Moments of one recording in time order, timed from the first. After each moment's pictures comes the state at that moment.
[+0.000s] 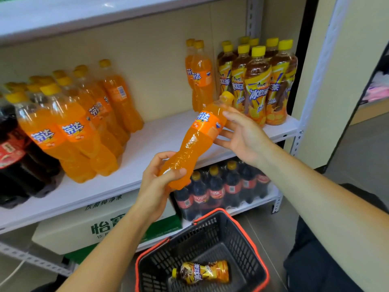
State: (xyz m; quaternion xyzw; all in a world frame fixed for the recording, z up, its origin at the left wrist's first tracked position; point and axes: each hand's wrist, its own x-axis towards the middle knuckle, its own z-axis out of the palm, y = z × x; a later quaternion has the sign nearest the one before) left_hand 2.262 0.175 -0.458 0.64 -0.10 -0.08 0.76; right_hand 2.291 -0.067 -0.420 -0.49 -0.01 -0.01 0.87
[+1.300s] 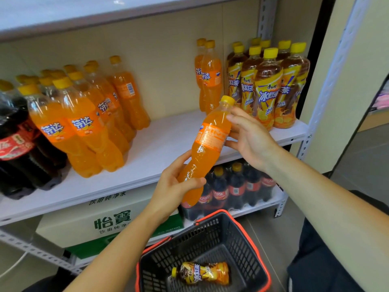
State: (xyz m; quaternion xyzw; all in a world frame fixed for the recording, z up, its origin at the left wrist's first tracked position) left_hand 2.253 0.167 -0.462 0.74 -0.17 -0.09 0.65; right_hand 2.278 -0.055 -0.410 -0.58 -0.04 -0.04 0.81
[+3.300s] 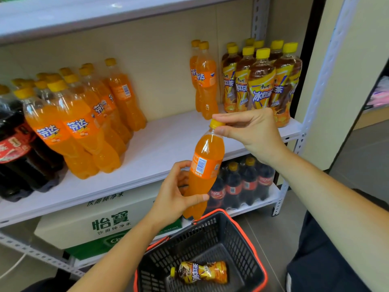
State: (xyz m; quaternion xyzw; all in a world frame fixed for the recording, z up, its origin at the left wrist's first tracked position) left_hand 2.248 0.167 -0.487 0.79 -0.22 -0.05 0.56; right_hand 2.261 -0.073 -0.403 -0.71 -0.17 -0.24 0.64
